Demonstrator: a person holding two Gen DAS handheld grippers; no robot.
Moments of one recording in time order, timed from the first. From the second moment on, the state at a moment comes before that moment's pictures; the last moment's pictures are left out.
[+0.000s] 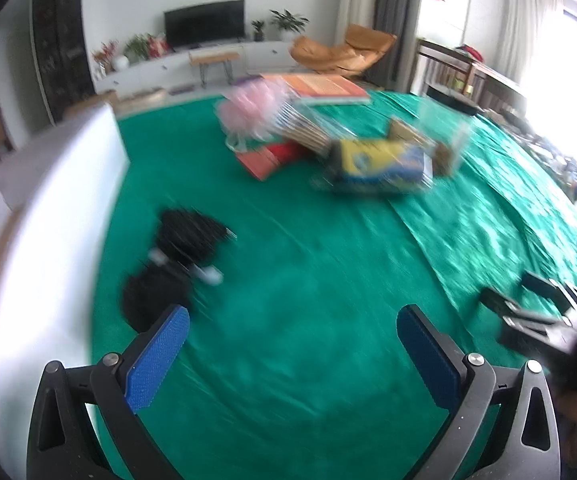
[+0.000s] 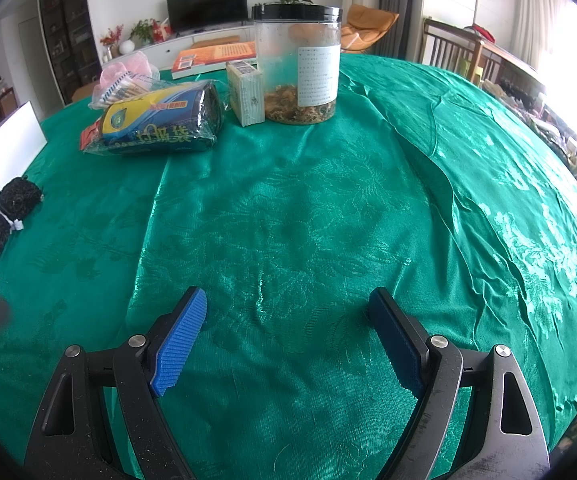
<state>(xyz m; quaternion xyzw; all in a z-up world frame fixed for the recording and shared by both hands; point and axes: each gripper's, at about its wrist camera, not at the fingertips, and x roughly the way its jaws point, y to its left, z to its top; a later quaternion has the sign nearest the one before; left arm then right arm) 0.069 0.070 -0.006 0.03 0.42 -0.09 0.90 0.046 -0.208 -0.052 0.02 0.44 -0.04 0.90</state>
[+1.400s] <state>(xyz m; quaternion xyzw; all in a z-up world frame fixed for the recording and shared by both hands) 0.109 0.082 -0.069 0.03 0.47 -0.06 0.88 0.044 -0.207 -0.052 0.02 0.44 -0.04 0.90</state>
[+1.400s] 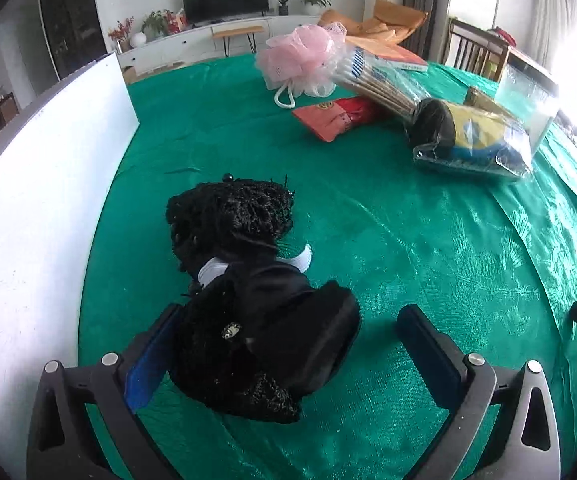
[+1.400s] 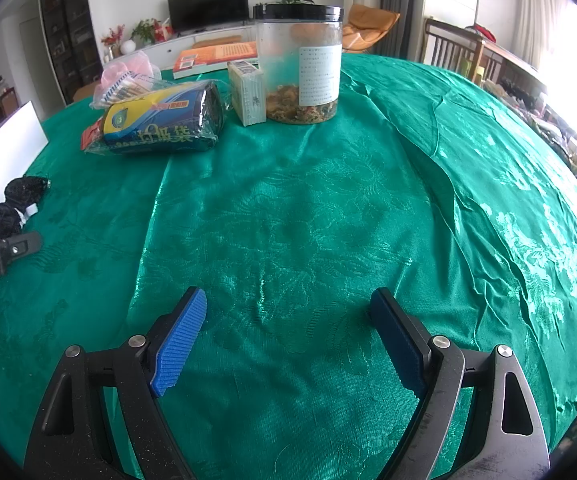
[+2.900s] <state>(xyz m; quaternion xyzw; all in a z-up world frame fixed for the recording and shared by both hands) 0.122 0.120 -0.051 -0.08 0.49 -0.05 0.87 0.210 -0.080 -0.025 -0.10 0.54 0.15 0.82</state>
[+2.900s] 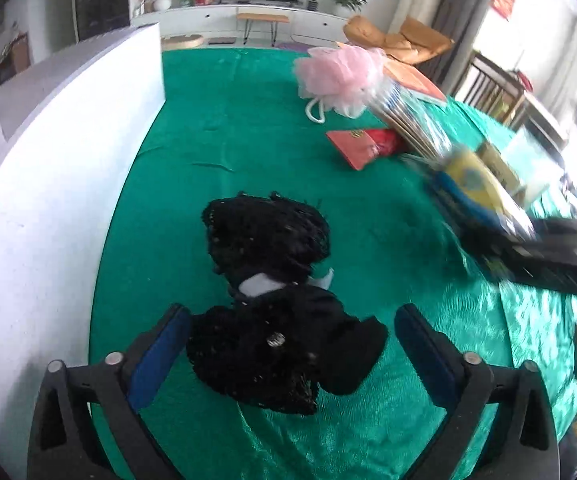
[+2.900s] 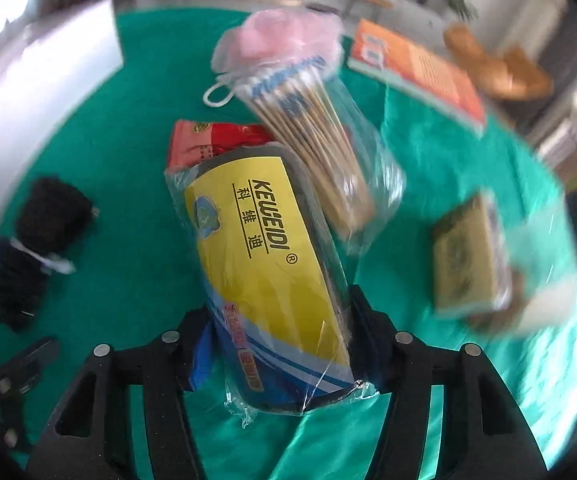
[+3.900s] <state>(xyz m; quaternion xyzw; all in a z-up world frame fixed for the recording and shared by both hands) -0.059 0.337 0.081 -0.14 0.36 0.18 0.91 0.082 0.114 0.097 0.19 0.50 0.45 0.72</state>
